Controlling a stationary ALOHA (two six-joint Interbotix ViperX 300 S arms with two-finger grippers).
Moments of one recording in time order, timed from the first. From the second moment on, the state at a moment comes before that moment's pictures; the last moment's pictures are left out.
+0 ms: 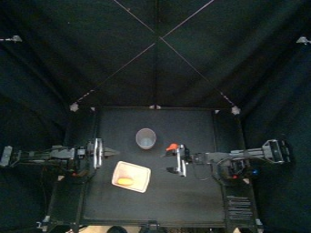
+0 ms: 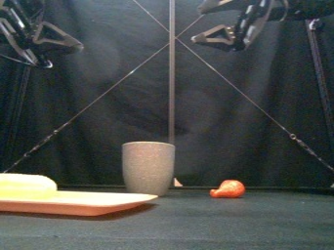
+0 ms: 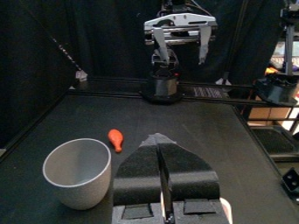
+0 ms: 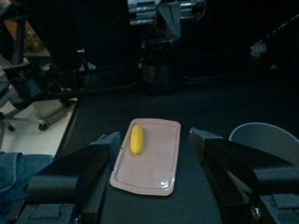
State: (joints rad) left arm 0.09 -1.08 1.19 -0.03 -0.08 0.00; right arm 0.02 -0.50 0.77 -0.19 -0.12 0.30
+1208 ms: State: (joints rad) left arm 0.12 -1.08 1.19 -0.04 -0.08 0.00; right arm 0.04 -0.96 1.07 -0.23 -0.14 0.30
